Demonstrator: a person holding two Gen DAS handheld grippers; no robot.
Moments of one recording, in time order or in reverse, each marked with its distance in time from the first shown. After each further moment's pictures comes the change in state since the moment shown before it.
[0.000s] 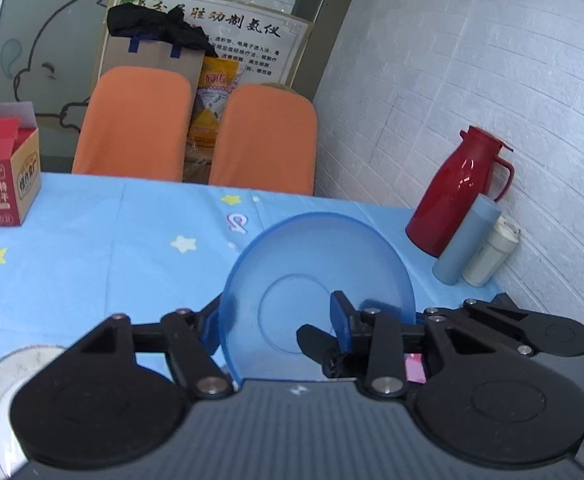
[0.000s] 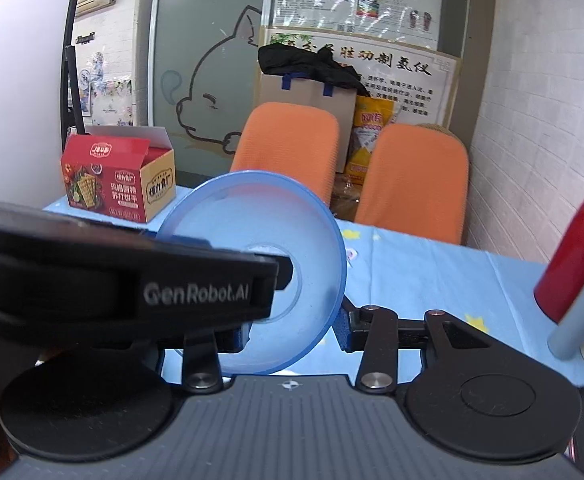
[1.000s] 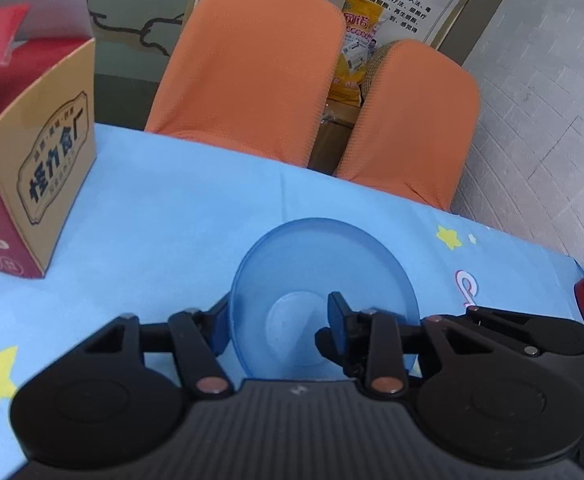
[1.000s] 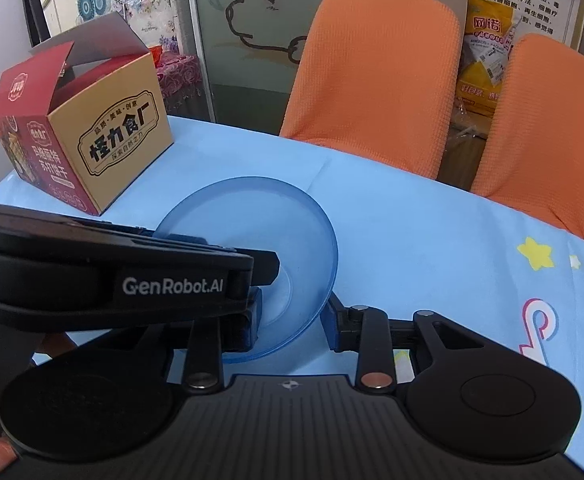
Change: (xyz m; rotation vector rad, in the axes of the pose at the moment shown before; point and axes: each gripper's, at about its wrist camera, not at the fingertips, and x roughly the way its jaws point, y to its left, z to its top) left arm 0.194 0.237 0.102 -0.217 0.157 0.198; right arm 0.296 0.040 0.072 -0.048 0.266 0.251
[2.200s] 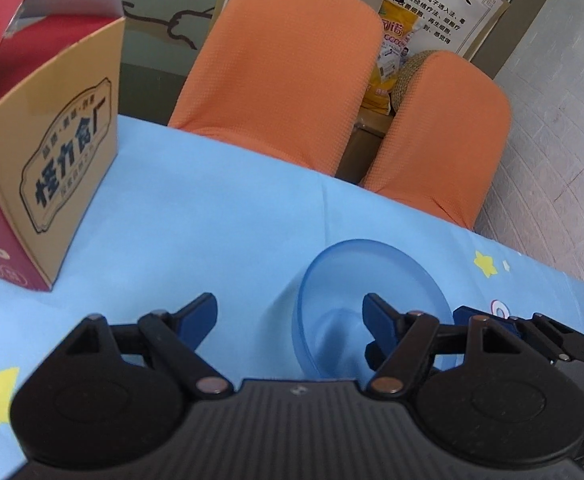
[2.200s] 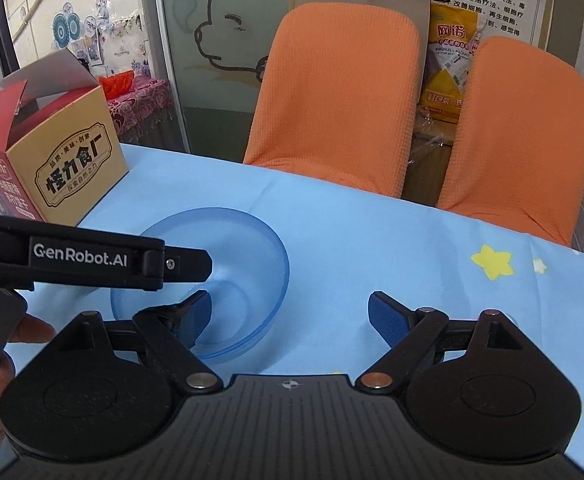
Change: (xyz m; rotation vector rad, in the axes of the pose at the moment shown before) left arm 0.026 0.027 0.014 -0.069 0.004 0.047; right arm 0.011 -0.034 -0.001 0.056 -0.049 -0.051
